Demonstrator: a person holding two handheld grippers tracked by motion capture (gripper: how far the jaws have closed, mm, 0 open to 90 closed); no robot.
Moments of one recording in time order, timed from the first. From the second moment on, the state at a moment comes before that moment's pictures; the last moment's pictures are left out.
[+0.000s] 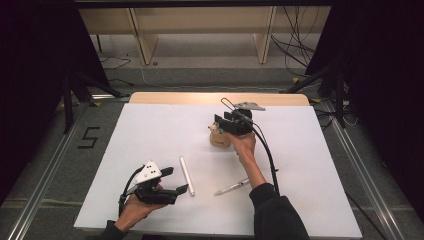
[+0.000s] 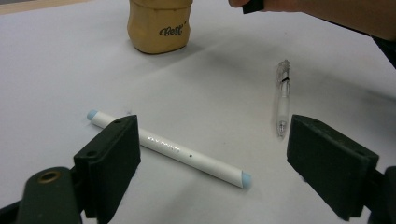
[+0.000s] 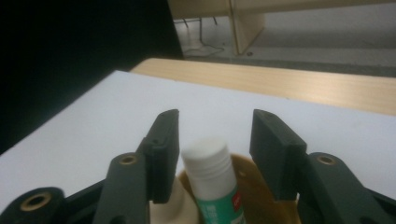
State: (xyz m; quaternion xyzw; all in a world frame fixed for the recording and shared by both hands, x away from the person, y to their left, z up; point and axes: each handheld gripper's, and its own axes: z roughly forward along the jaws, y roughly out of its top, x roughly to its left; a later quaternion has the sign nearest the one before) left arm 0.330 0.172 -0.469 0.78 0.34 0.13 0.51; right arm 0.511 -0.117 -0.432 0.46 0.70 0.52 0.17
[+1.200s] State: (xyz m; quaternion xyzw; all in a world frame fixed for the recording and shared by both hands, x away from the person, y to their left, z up) left arm 0.339 0.192 -0.467 0.75 0.39 0.16 0.51; right arm 0.430 -0.127 -0.397 0.41 0.75 0.48 0.19
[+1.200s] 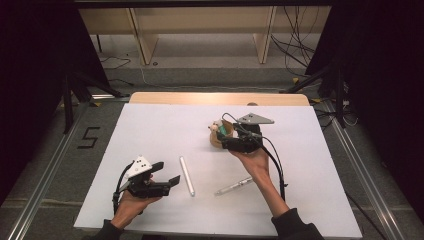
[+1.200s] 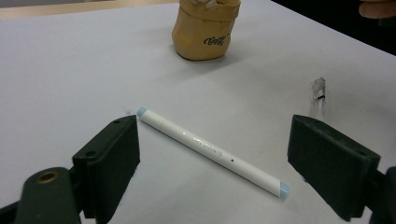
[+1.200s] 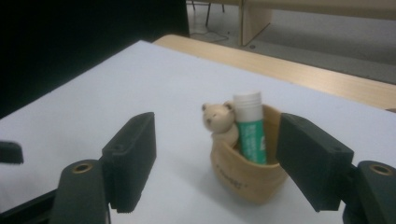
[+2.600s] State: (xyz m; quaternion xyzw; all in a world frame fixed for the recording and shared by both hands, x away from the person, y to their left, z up) left arm 0.341 0.201 -0.465 0.73 0.41 0.18 0.52; right arm 0.372 -0.058 -0.447 0.35 0.81 0.44 0.13
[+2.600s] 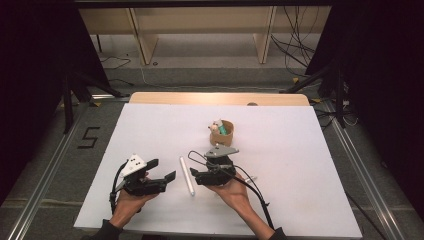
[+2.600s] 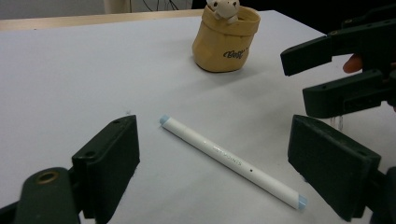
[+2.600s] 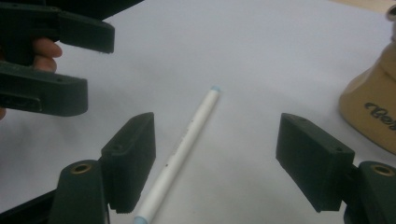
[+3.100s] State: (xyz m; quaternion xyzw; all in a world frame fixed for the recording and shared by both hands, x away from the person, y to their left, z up) left arm 0.340 0.201 -0.466 0.72 0.42 0.18 0.52; right arm 0.360 -0.036 -0.464 0.34 0.84 0.41 0.12
